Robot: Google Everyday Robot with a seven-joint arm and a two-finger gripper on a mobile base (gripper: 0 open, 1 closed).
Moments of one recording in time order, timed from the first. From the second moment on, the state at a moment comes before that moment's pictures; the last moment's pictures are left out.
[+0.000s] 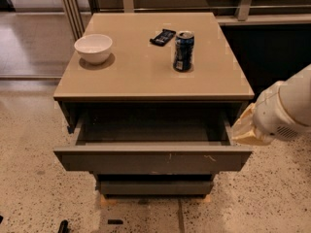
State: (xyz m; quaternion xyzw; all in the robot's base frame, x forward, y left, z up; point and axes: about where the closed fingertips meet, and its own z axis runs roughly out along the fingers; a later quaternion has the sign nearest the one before) arm 0.420 -0.190 0.849 -0.59 0.78 0.03 0.21
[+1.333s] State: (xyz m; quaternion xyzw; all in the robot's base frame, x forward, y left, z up) arm 0.429 -0.195 0.740 -0.60 0.77 0.01 0.22
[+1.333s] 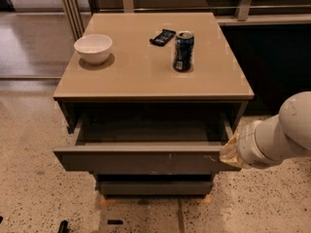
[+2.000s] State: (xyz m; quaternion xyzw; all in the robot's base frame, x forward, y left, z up) arm 0.447 -0.180 0.692 -0.59 0.77 0.02 0.24
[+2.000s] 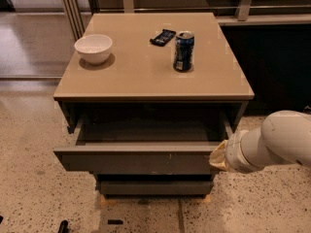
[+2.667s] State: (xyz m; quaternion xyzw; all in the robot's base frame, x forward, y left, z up) arm 0.466 -0.174 0.663 -0.61 0.74 0.00 0.28
